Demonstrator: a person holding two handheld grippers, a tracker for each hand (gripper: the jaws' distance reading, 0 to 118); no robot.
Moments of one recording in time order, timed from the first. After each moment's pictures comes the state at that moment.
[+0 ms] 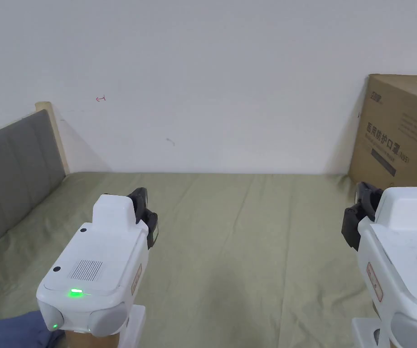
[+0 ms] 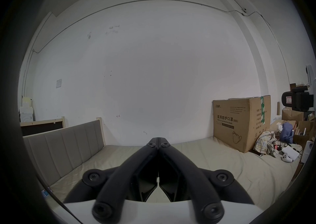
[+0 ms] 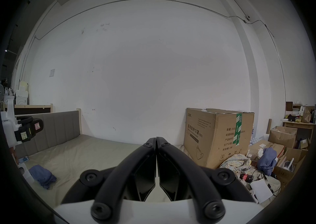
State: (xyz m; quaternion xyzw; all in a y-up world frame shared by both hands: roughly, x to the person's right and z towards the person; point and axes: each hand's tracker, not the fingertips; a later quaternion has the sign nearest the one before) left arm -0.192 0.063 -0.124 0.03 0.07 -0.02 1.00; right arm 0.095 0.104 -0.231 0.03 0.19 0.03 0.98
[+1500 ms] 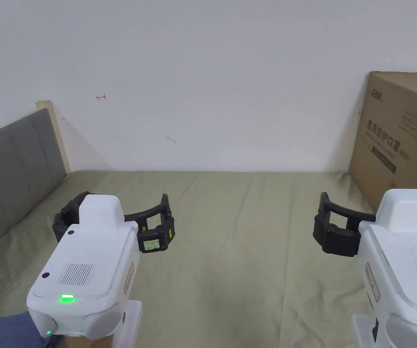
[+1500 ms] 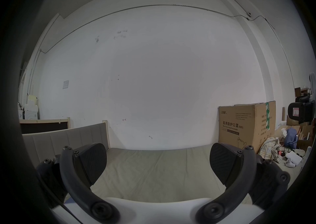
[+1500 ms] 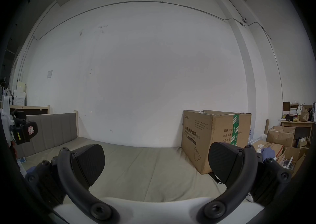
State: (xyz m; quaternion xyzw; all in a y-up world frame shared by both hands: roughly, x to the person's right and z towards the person) left arm -0.197 0.059 -0.121 0.05 0.09 0.00 0.99; right arm 0.095 0.096 -0.228 0.05 0.18 0.03 0.98
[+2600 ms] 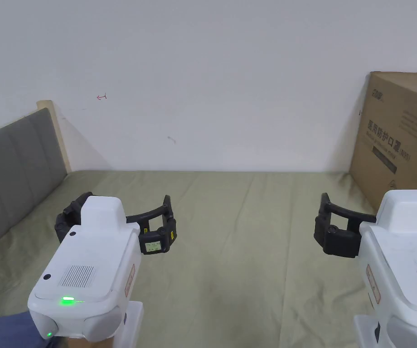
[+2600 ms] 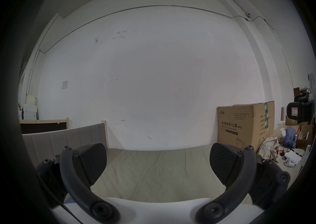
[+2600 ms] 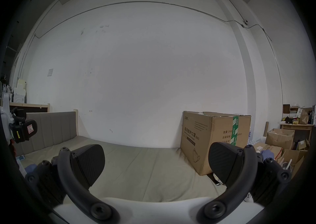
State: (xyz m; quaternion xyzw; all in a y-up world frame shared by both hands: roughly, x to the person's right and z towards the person) left arm -0.196 0.059 -0.115 0.05 0.09 -0.01 1.00; right arm 0.095 0.097 -0.228 0.05 0.18 0.04 0.98
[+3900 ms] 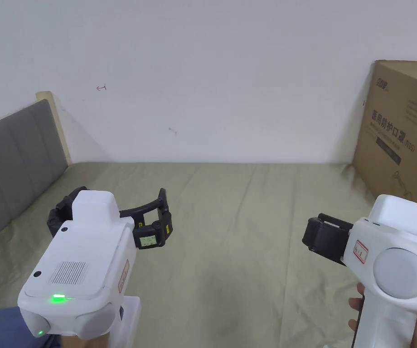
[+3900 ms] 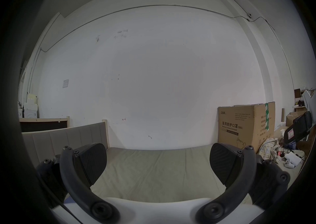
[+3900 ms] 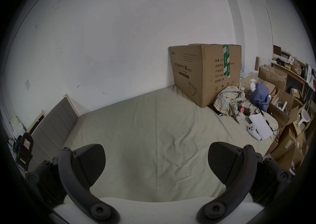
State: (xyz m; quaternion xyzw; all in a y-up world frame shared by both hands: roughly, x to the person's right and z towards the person) left arm -0.198 0.059 -0.113 0.05 0.09 0.00 0.99; right arm 0.196 0.043 -0.291 -0.26 0.11 -0.07 0.96
